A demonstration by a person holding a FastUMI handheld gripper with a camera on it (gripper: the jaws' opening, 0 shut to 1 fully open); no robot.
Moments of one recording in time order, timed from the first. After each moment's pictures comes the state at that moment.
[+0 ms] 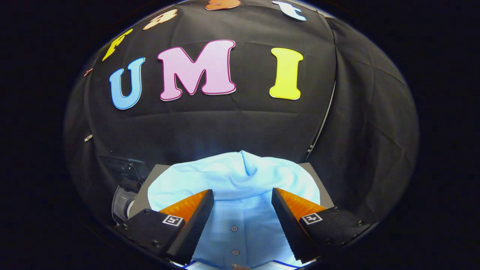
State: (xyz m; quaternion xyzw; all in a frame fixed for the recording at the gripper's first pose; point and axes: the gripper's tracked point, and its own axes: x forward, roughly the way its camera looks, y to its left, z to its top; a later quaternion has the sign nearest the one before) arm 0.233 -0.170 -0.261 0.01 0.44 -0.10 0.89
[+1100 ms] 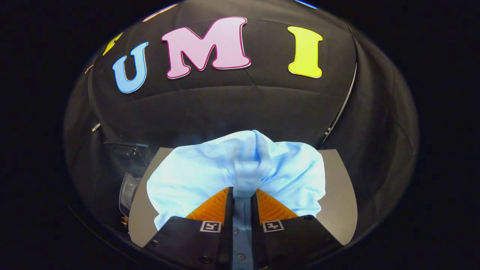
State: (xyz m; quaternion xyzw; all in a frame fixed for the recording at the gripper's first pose) arm 0.234 -0.152 -0.291 0.03 0.51 -0.05 0.86
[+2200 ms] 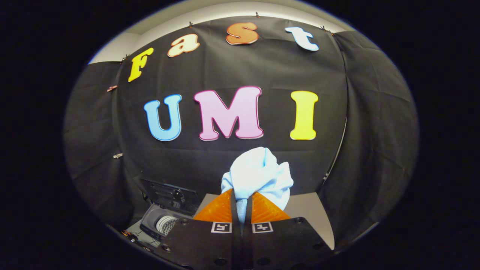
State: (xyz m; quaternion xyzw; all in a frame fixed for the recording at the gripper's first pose) arm 0.244 -0.074 -0.067 0.02 0.29 0.00 0.96
